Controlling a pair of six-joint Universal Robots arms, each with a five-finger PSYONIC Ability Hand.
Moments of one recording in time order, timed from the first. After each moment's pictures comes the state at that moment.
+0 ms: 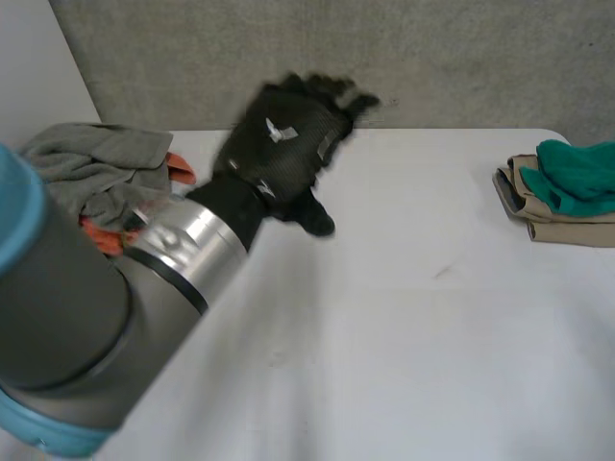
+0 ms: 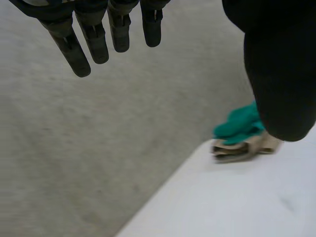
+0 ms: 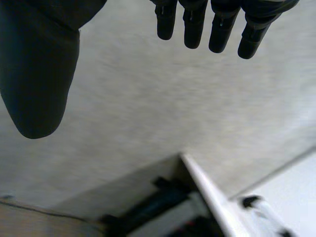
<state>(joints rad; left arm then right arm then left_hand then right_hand) 4.01 -1.72 -1.50 3.37 -1.43 3.39 1.05 -0.93 1.01 -0.24 1.52 2.52 0.19 0.21 0.21 0.21 0.05 0.24 0.22 0.22 0.22 0.05</state>
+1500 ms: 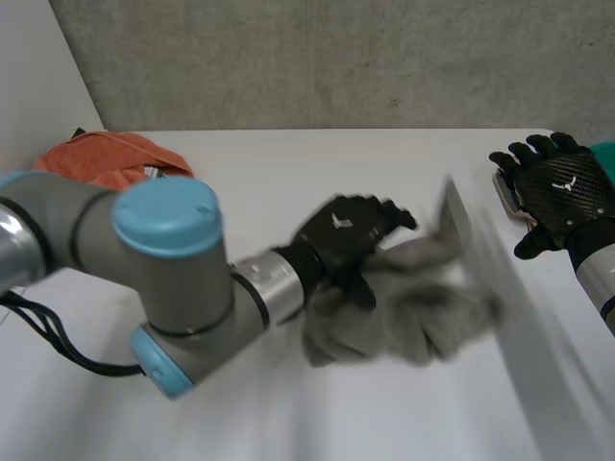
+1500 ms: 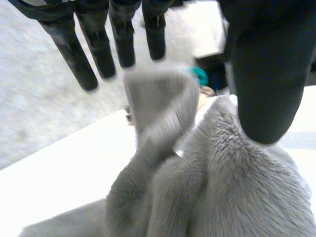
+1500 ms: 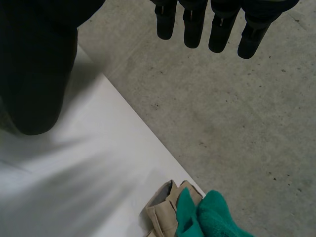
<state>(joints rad) 4.00 -2.14 -1.30 3.30 -1.19 3.20 1.65 -1.51 1.94 -0.43 1.25 2.63 0.34 0.37 0.39 0.38 0.20 0.24 0.22 0.22 0.22 0.05</state>
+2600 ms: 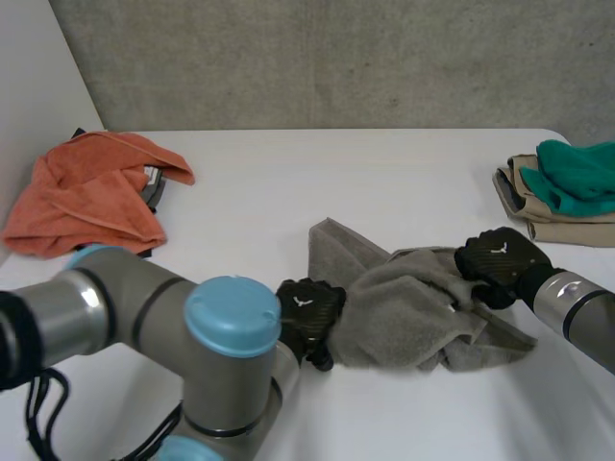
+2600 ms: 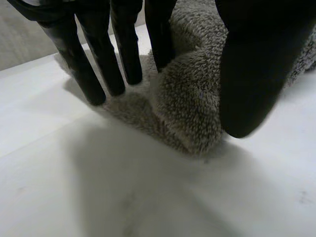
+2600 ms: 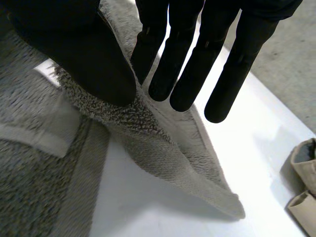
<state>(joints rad) 3.87 -2.23 -1.45 3.28 -1.70 3.12 1.63 -1.13 1.72 -0.14 1.08 2.48 0.57 0.54 0.54 0.55 0.37 1.09 1.17 1.19 1.20 0.99</state>
